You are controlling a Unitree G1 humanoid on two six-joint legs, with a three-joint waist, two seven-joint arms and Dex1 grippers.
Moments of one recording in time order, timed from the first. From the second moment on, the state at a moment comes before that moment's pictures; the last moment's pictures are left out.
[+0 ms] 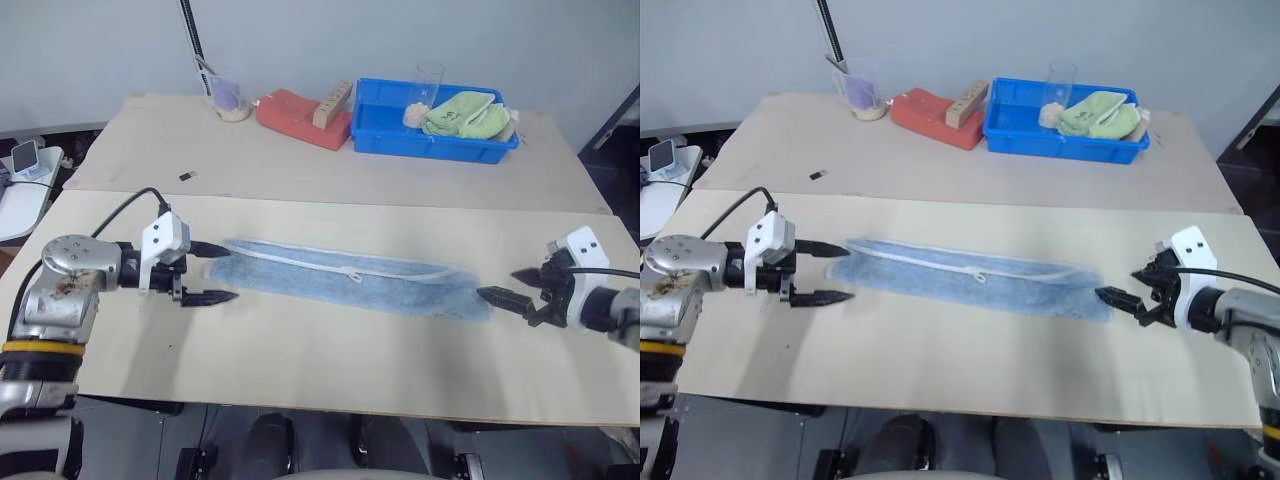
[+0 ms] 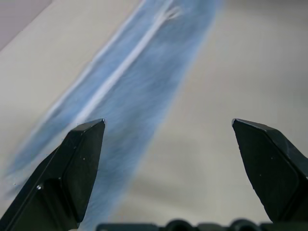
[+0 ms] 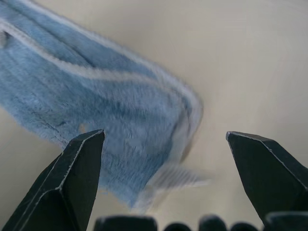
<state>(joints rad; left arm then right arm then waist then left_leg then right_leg) -0.35 0.87 0.05 -0.03 -0.43 0.35 -1.41 -0.04 -0.84 -0.41 -0.32 0.51 1.04 0.70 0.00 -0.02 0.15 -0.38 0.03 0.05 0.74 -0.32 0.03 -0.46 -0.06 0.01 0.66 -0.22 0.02</state>
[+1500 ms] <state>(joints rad) -0.34 0.83 0.06 -0.24 -0.62 0.48 -1.32 -0.23 -0.98 -0.24 -0.22 0.54 0.97 0.82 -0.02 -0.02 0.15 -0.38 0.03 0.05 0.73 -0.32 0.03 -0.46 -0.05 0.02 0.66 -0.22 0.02</state>
